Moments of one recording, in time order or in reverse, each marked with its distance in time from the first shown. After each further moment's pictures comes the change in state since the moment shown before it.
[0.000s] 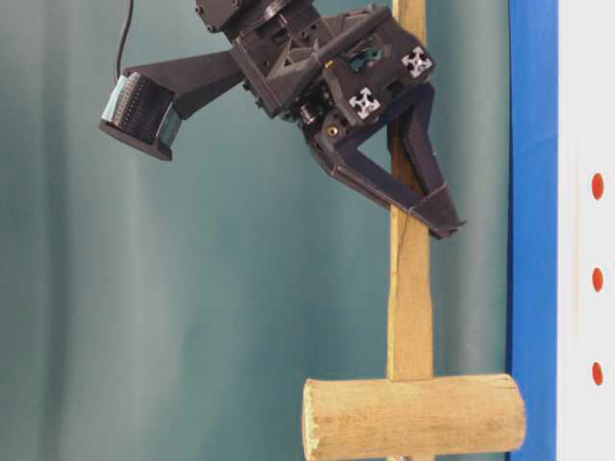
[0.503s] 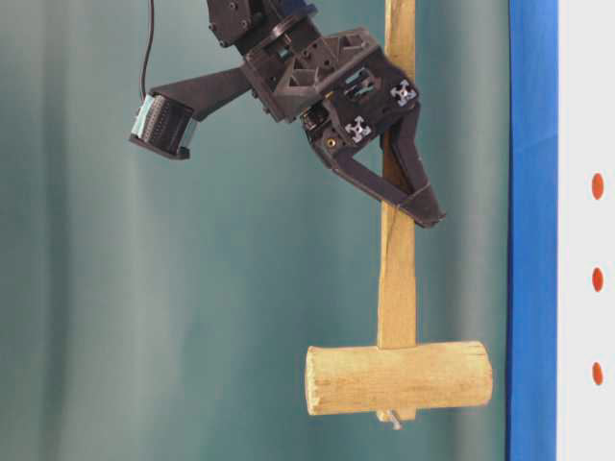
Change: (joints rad) left arm 0.000 0.011 0.003 0.000 0.002 0.000; right arm -0.101 0.000 0.000 0.002 -0.002 0.000
